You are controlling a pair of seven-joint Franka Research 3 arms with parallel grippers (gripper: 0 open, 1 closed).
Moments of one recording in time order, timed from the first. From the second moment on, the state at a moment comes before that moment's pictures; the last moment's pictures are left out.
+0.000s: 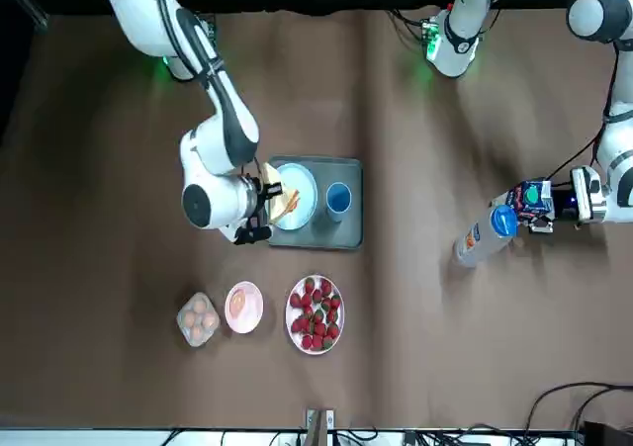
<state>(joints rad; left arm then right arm) 0.60 0.89 0.06 -1.57 -0.89 1.35 2.62 0.50 0.55 0.00 -1.66 0.53 1.93 0.13</state>
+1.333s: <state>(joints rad) 0.26 0.15 0.04 -1.63 -0.57 1.40 1.93 0.54 0.62 -0.03 -1.65 0.57 2.00 0.15</state>
